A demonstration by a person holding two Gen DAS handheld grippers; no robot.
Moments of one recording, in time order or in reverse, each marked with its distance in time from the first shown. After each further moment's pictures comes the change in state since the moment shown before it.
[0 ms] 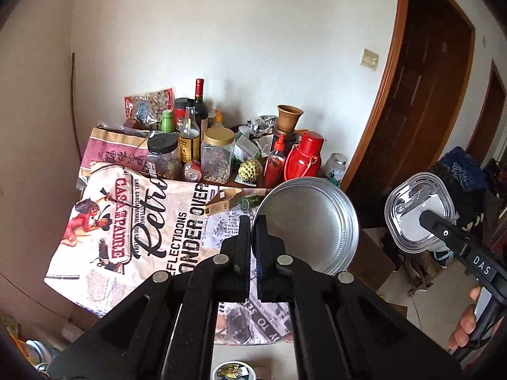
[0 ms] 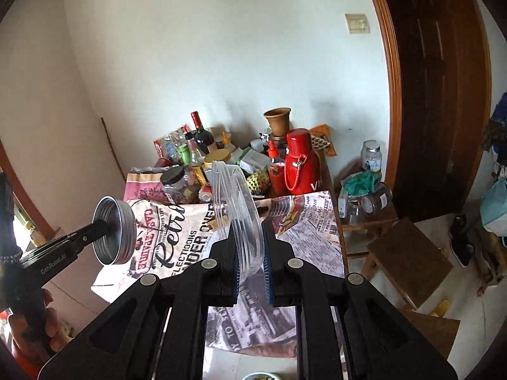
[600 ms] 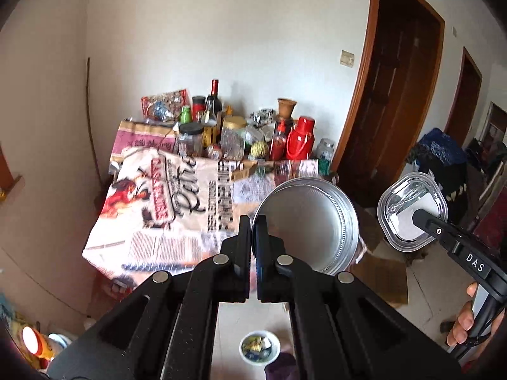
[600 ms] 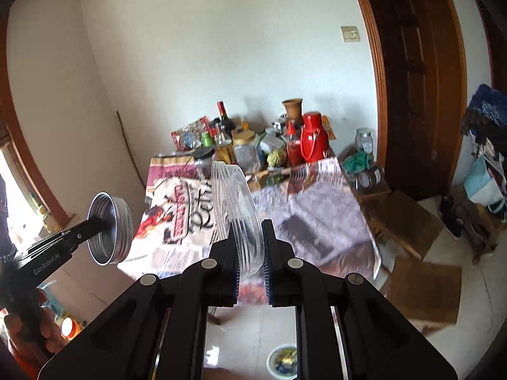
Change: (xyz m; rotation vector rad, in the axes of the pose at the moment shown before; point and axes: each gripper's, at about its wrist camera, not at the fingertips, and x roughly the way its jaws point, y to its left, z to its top) left arm -0.156 0.091 -0.107 0.070 -0.003 -0.058; right arm -0.101 0.116 -0.119 0.029 -0.011 -0.063
